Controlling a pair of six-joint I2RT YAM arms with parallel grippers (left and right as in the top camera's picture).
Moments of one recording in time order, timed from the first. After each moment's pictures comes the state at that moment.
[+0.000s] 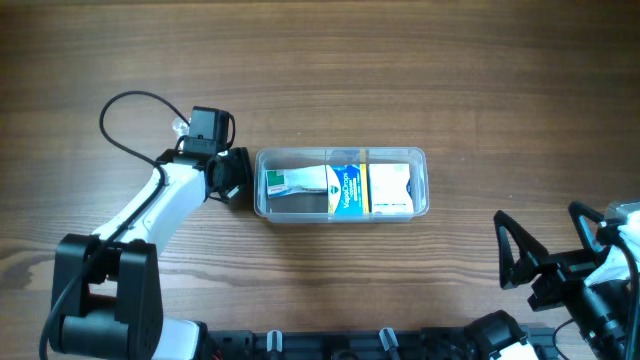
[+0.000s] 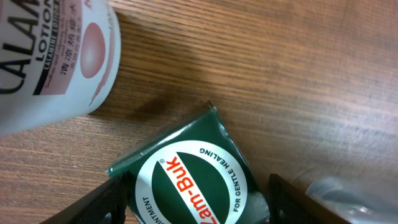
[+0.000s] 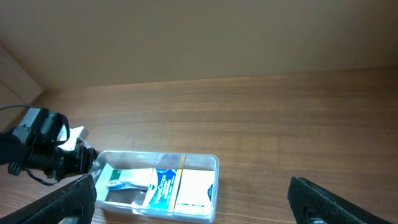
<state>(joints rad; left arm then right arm) -0.16 1.63 0.88 -0.45 -0.04 -0.39 0.40 0.57 1.38 -1.17 0.16 0.26</state>
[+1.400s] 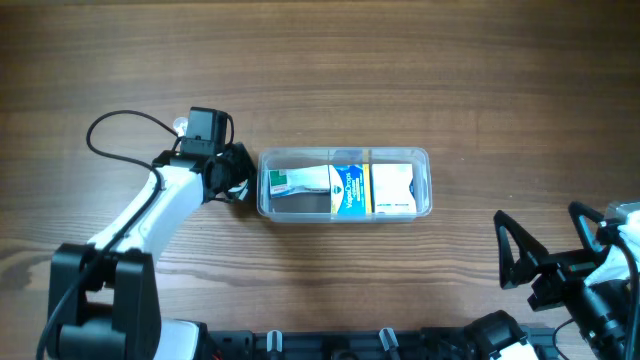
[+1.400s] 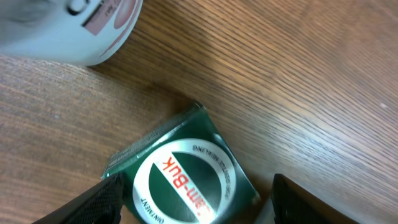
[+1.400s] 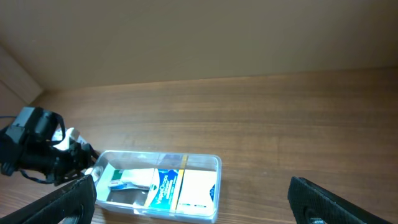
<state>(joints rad) -0.16 1.60 0.88 -0.48 0.01 -0.67 0.40 0.57 1.38 -1.17 0.16 0.26</state>
